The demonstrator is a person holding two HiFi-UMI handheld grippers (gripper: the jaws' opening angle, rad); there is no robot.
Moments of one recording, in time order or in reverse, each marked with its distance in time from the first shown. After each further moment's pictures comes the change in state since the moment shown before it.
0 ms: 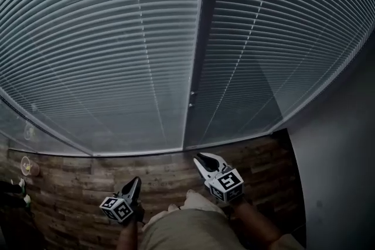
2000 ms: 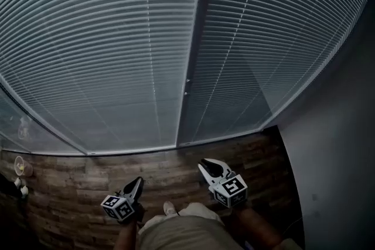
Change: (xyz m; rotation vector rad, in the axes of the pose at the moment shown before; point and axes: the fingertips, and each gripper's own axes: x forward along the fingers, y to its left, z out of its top) left arm -0.053 -0.028 -0.048 0.022 0.037 -0.095; right arm -0.080 0.063 -0.036 -0.007 0.016 -0.071
